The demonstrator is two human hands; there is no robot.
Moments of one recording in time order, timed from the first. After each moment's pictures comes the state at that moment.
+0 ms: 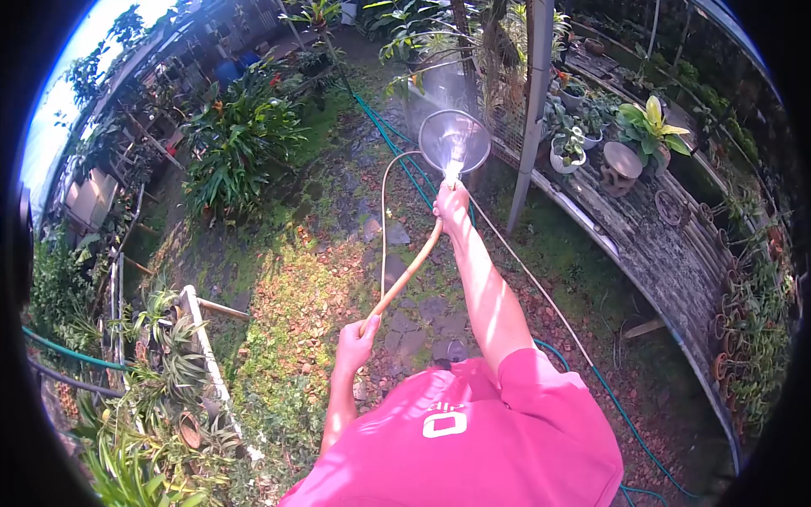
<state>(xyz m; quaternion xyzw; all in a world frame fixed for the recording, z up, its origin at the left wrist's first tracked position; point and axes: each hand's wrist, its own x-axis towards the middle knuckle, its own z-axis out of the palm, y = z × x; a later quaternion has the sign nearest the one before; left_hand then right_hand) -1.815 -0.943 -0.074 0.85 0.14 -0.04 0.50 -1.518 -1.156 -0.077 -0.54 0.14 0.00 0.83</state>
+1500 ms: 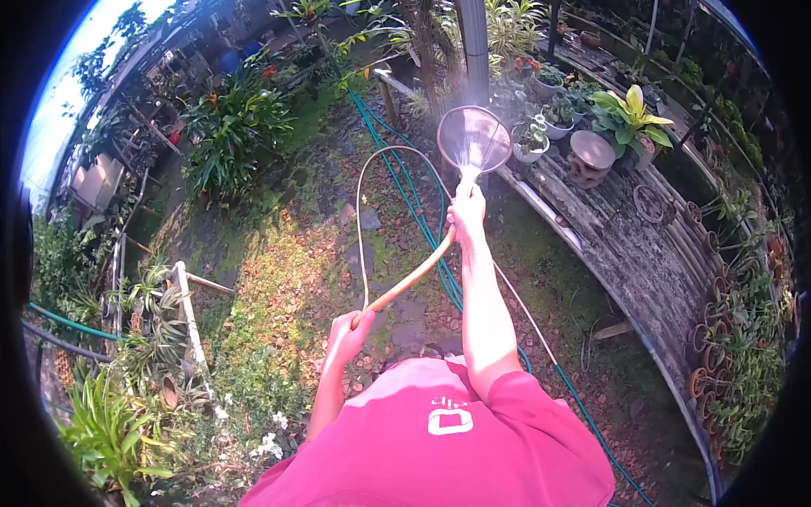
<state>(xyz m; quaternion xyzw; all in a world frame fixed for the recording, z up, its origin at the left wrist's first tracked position) -1.863 -1.170 -0.061 0.89 0.11 -0.03 0.44 -1.601 -1.416 -0.078 -0.52 0.12 -0.04 0.84</state>
